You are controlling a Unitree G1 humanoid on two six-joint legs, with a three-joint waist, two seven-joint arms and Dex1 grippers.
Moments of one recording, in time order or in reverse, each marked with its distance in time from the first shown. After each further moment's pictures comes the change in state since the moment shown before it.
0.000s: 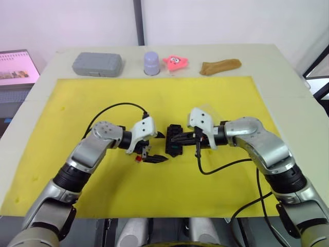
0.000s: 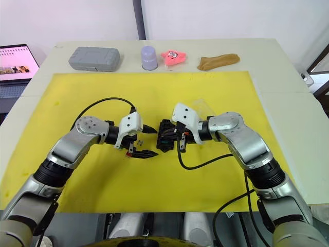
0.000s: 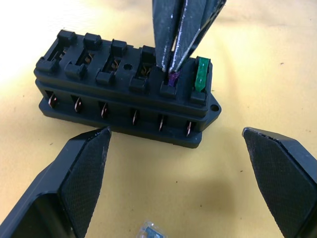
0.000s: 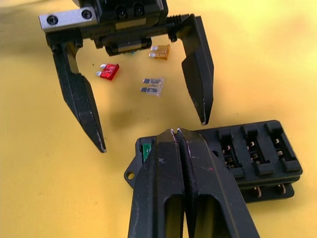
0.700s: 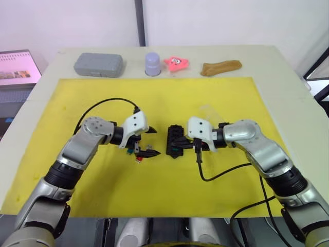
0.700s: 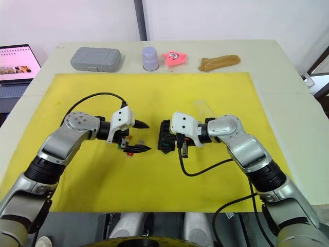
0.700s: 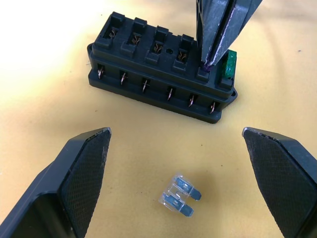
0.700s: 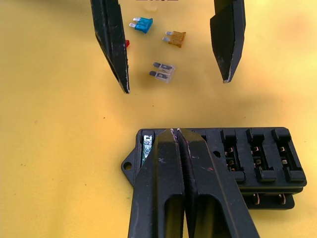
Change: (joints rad) left arm -0.012 0.052 0.053 0.018 -0.008 0.006 -0.017; right arm 0.026 -0.038 0.072 0.045 -0.100 -0.214 0.031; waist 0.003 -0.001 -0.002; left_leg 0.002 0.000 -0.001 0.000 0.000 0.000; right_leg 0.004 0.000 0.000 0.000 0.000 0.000
